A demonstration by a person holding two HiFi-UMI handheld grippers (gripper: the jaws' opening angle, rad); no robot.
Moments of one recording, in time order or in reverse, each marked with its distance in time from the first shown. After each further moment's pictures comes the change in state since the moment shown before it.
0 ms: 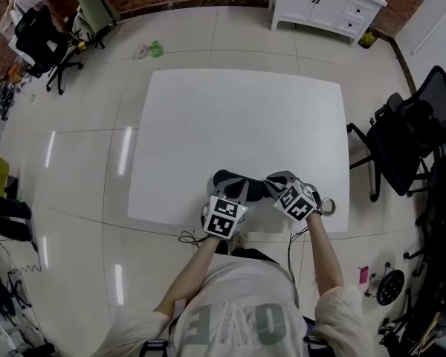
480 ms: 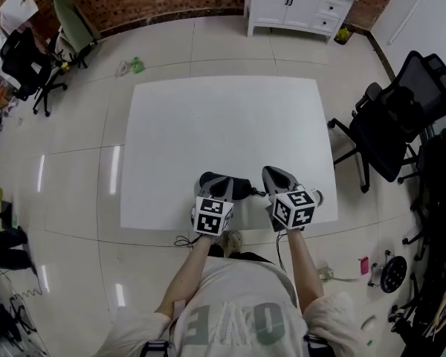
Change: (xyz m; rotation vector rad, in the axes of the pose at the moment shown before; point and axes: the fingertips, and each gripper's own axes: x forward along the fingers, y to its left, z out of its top) left arm -0.002 0.003 -0.001 -0.011 -0.042 0.033; right arm -0.093 -0.037 0.031 0.741 -0.504 -0.386
